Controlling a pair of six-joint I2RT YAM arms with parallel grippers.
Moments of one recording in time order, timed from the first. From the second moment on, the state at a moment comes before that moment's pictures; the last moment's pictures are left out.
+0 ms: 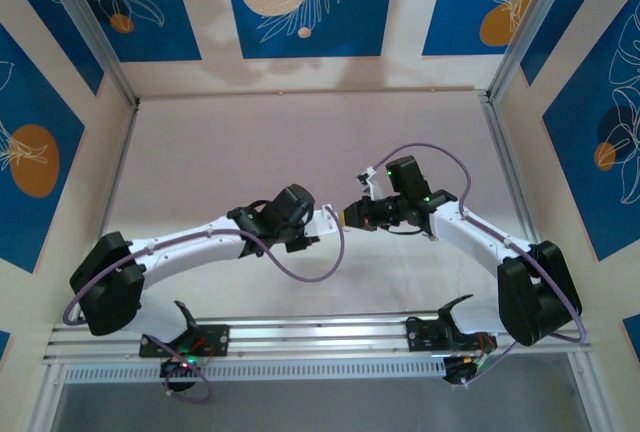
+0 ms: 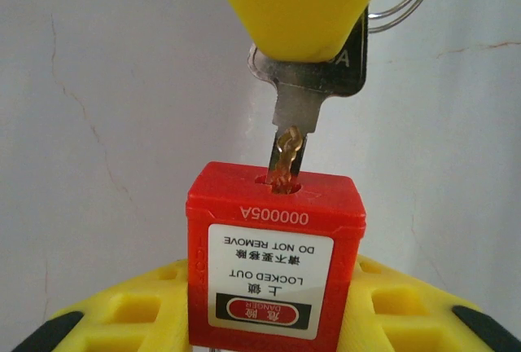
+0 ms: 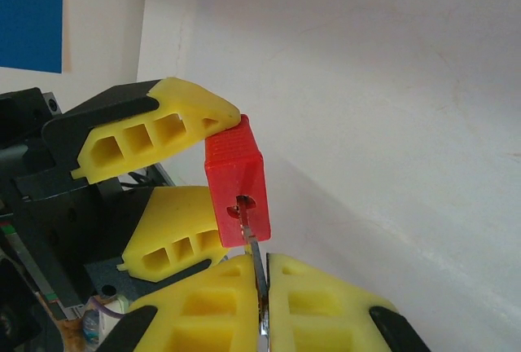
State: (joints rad) left arm -0.94 1.44 0.92 -0.34 -0.08 0.55; right arm 0.44 1.32 0.76 -0.33 -0.80 0.52
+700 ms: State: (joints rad) left arm -0.97 1.48 0.93 -0.32 -0.11 0.49; right arm 0.40 1.41 0.80 -0.38 -0.86 0.52
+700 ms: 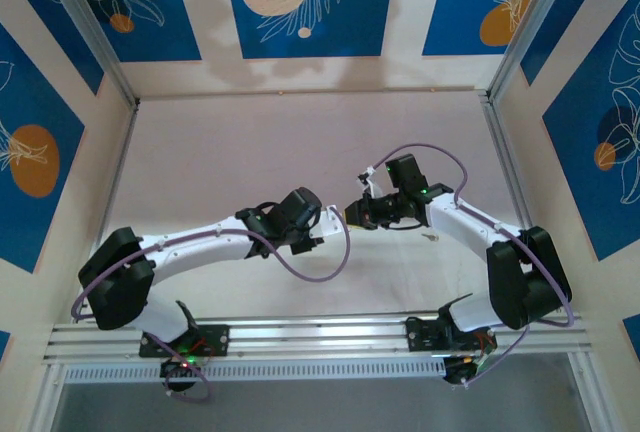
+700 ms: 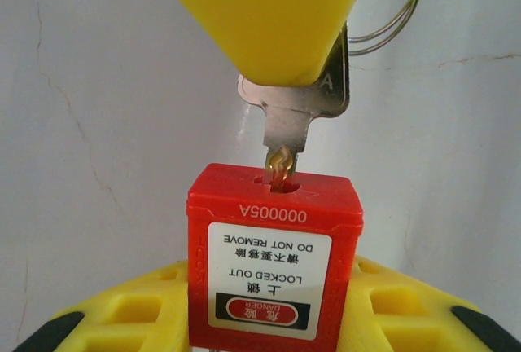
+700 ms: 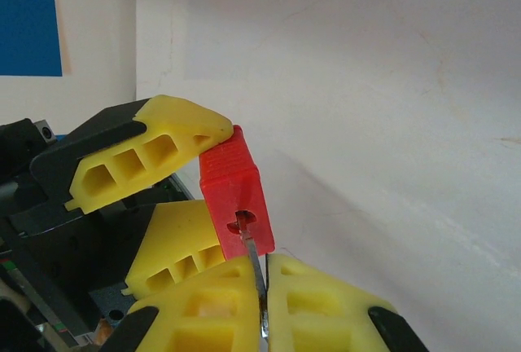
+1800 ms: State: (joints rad) left arm -0.98 1.47 0.94 -0.34 -0.06 0.40; right arm 0.44 1.41 0.77 -0.28 -0.88 0.51
